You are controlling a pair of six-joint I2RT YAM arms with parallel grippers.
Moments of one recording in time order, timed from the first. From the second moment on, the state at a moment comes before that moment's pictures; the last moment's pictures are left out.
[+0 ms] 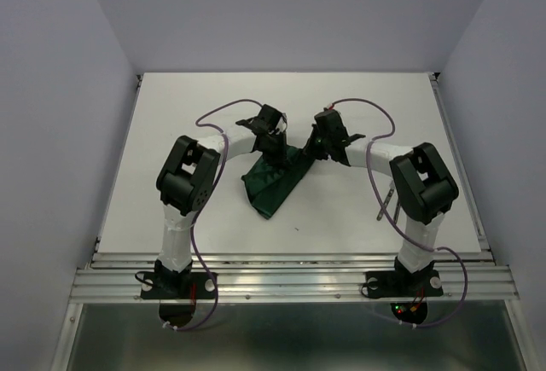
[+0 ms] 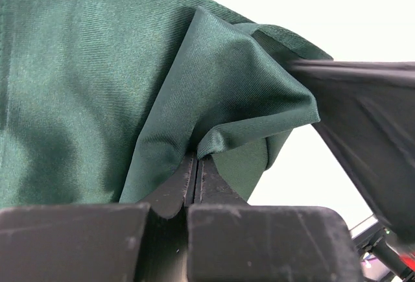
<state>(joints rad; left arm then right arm) -0.57 2.06 1.44 -0.42 0.28 -0.58 0.50 1.90 1.16 -0.03 0.03 0.77</state>
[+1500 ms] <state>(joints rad) -0.58 2.07 1.46 -0.43 0.26 -0.54 0.52 1.89 1.24 -0.08 -0.03 0.69</state>
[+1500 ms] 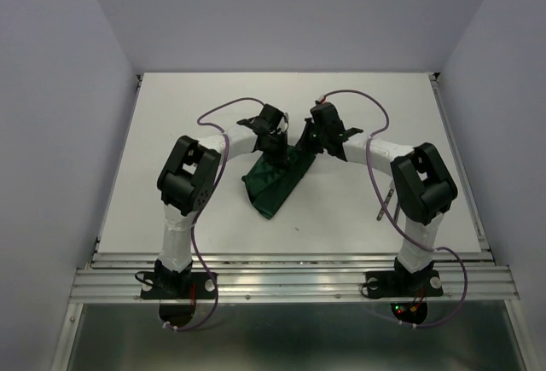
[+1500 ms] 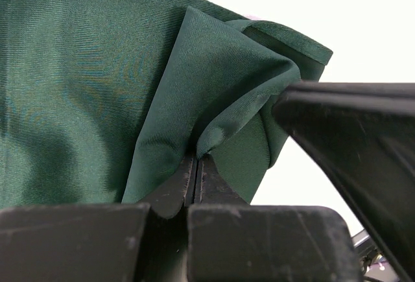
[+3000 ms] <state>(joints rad) -0.63 2.07 1.59 -0.57 0.17 -0.47 0.53 1.94 1.25 -0.11 0.02 0.68</state>
